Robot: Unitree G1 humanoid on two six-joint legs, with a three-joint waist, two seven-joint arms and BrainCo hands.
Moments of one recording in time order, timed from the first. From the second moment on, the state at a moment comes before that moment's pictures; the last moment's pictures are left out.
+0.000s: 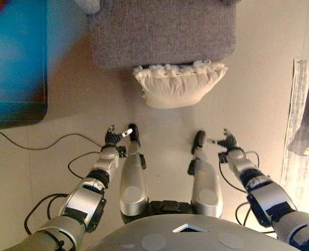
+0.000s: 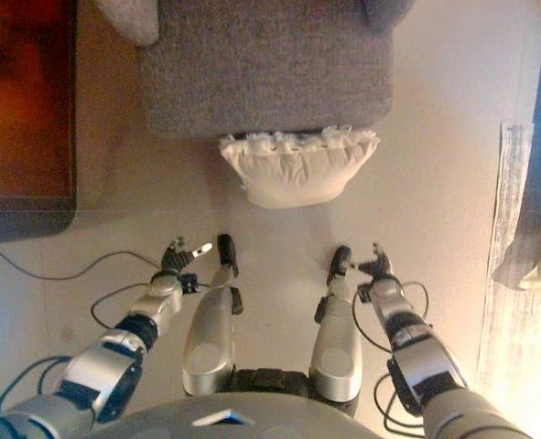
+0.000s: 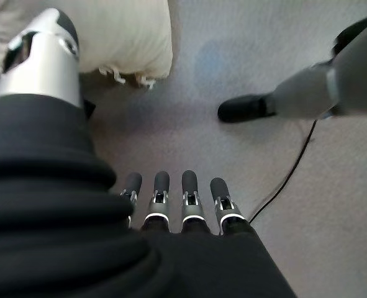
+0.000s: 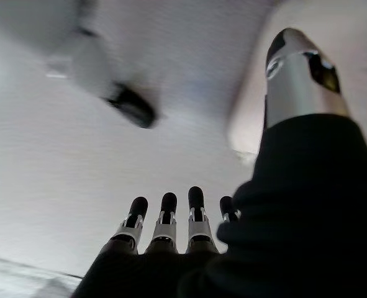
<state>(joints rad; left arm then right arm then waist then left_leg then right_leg) -0.45 0.25 -0.34 1.07 -0.43 -0.10 0.36 -0.49 -0.33 0.34 1.14 0.19 -0.07 -0.32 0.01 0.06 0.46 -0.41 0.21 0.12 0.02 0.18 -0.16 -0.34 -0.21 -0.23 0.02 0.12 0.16</state>
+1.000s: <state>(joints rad) -0.87 0.48 -0.42 0.96 -0.36 -0.21 0.57 -0.87 -0.53 0.31 0.99 0.27 -0.13 -0.69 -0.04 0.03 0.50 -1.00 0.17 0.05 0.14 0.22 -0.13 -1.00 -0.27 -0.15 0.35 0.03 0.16</state>
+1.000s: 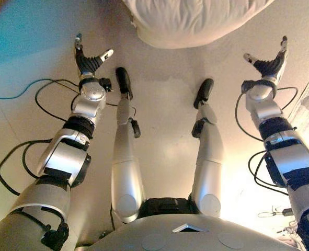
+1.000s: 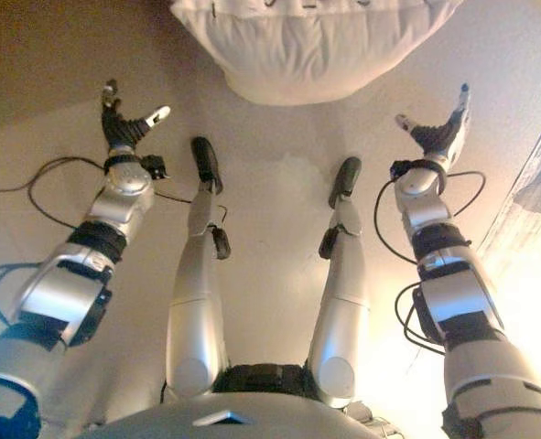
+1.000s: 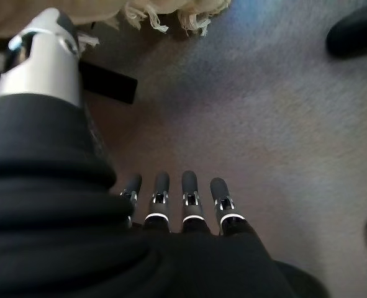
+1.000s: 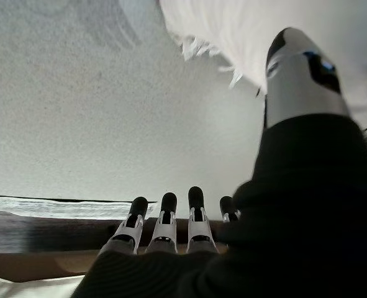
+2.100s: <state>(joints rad) -1.27 0.53 -0.65 0.94 -0.46 -0.20 0.35 -1.27 -0.59 0.47 1.00 0.50 -0.23 -0.33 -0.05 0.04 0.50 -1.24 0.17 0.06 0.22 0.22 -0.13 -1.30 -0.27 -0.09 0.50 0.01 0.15</state>
